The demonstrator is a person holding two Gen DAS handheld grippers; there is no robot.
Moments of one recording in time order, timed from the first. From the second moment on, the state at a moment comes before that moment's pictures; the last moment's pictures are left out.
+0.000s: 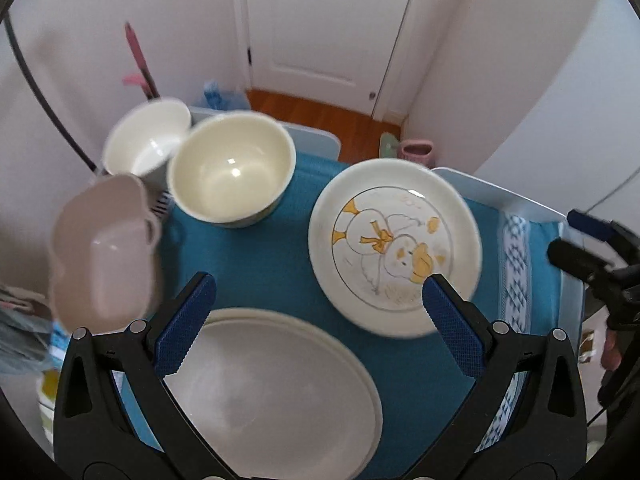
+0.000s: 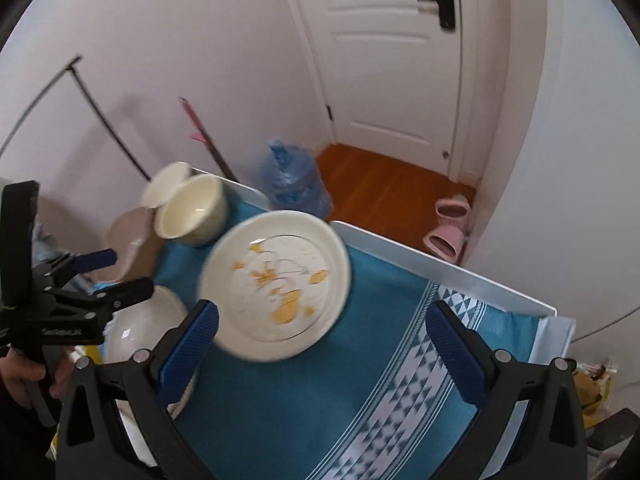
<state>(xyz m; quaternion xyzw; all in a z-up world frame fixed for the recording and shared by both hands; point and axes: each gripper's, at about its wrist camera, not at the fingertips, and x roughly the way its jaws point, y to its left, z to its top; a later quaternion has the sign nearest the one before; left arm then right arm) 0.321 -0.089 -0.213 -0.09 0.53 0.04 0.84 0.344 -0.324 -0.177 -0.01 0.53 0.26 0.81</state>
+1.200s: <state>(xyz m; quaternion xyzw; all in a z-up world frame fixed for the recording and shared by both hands) 0.359 -0.109 -0.291 -0.11 0.57 0.02 0.81 0.380 -0.316 -0.270 0.04 0.58 0.31 0.75</state>
